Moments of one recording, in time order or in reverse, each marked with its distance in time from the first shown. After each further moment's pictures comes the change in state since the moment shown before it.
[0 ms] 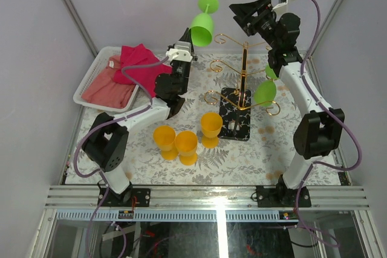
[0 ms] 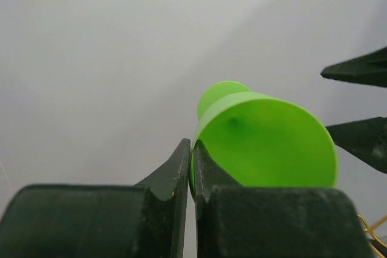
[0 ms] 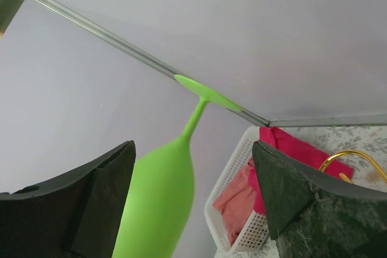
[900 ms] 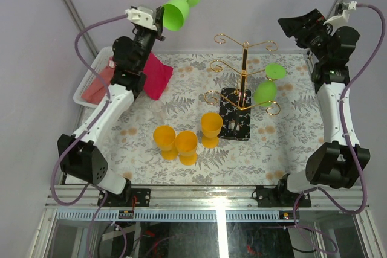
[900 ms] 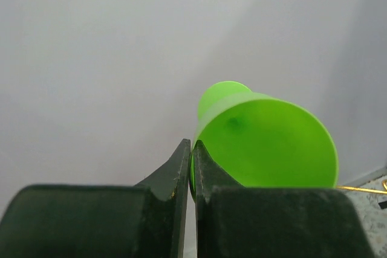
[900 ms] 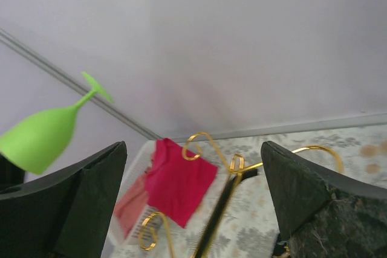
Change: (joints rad) left arm 0.330 -0.225 0.223 -0.742 0.424 -0.203; right arm -0.375 -0.314 -0.231 -0.200 -0.135 -0.379
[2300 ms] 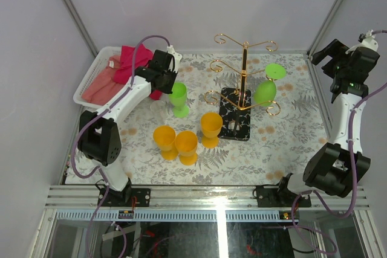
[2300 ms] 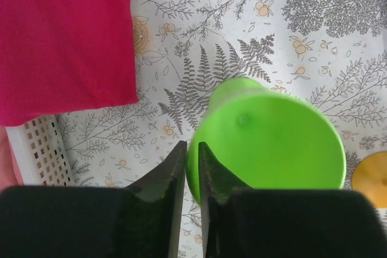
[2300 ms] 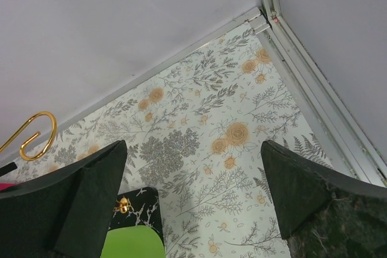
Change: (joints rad) left arm -0.063 0.247 0.052 -1.151 -0.098 -0.105; right arm -0.238 -0.057 -0.135 -0.352 0.312 -0.399
